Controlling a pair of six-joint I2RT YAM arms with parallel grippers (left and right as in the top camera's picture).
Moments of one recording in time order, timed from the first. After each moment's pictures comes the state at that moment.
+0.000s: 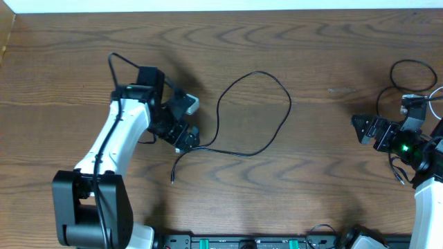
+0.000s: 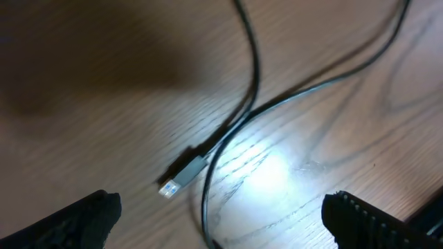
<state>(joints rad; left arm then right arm) -0.11 1.65 1.15 -1.03 0.35 0.51 -0.50 1.08 0.81 -0.65 -0.69 -0.06</state>
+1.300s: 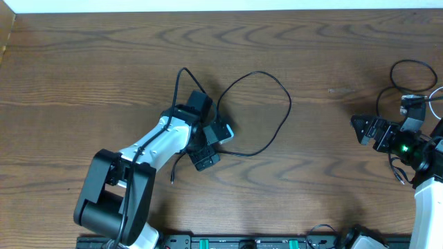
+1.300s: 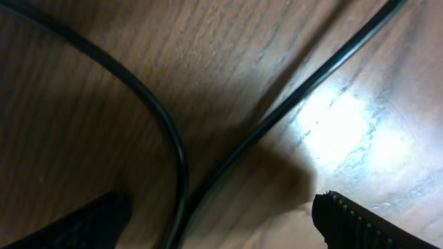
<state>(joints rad) -0.39 1.74 0.95 -0.71 0.17 0.70 -0.50 1.08 0.81 -0.66 -0.69 -0.06</state>
